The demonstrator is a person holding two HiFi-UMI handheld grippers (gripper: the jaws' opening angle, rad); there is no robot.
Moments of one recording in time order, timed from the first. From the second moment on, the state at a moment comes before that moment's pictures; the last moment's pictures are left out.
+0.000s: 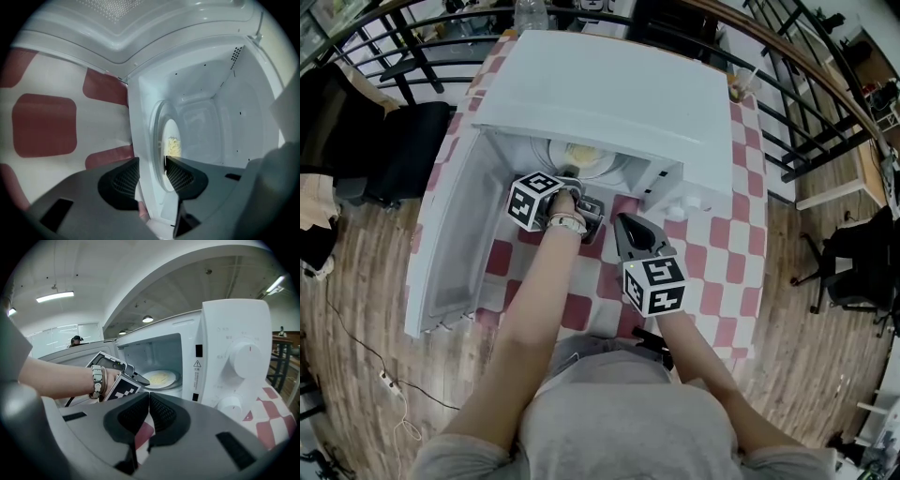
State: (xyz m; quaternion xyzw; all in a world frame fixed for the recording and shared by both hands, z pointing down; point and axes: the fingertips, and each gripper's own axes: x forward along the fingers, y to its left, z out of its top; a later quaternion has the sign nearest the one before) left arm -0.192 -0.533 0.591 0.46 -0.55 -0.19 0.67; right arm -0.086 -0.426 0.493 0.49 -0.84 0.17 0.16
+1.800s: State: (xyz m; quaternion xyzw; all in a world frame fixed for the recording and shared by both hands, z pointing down) left arm -0.199 -0.520 0.548 0.51 -0.50 -0.29 0.63; right arm -0.078 -0.410 0.471 0.52 -0.83 0.14 0.13
